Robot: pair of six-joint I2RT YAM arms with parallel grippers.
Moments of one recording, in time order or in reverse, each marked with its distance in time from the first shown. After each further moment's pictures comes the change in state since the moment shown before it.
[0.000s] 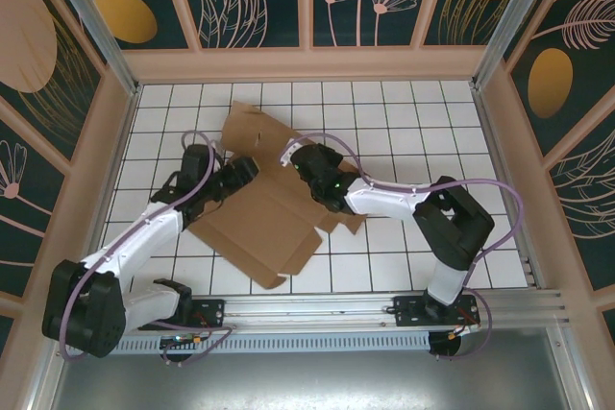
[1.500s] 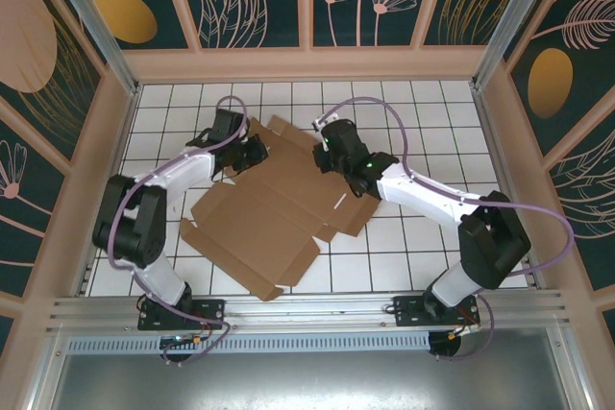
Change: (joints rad) left arm -0.012 0.555 0.396 -0.095 0.023 0.145; right arm -0.150 -0.202 0.042 -0.280 -0.494 0.778
